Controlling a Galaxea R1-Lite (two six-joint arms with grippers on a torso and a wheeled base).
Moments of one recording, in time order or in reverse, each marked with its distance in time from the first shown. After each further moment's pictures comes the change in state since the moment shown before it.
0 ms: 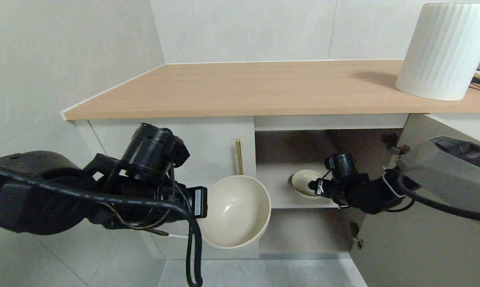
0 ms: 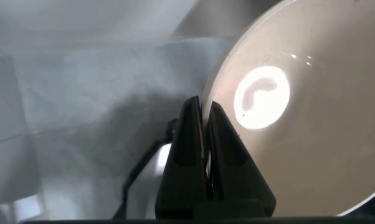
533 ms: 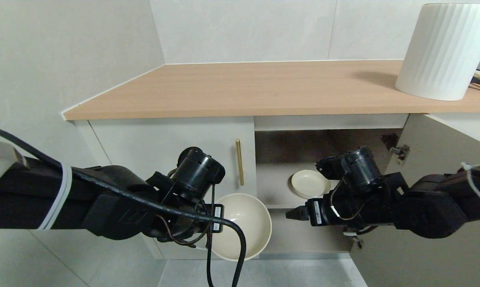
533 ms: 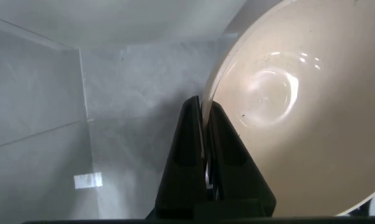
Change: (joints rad) left arm -0.092 0.164 -0.023 0.002 0.241 0.000; right arm 0.227 -0.440 0.271 0.250 0.387 -0.081
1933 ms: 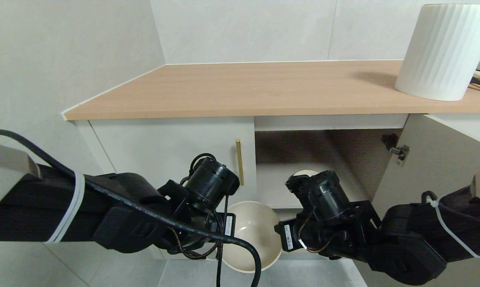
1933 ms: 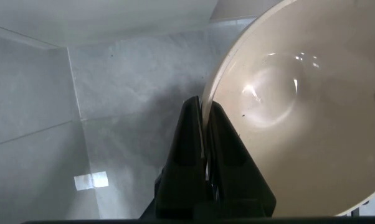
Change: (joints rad) left arm -0.074 0.012 0.003 -0.003 0.000 -0.020; right arm 0.208 0.079 0.036 -0.168 -0.265 0.020
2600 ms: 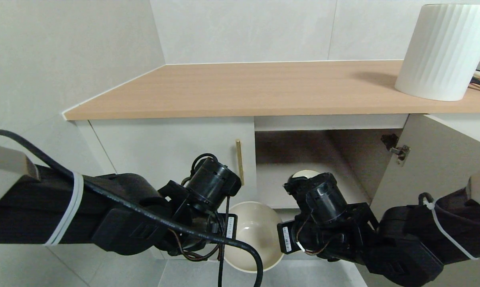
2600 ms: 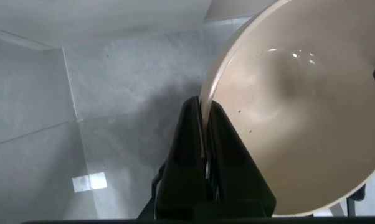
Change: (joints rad) left arm 0.000 -0.003 0.000 0.001 0.001 -0.001; right arm 0.000 0.007 0.001 0.001 -0.011 -0.001
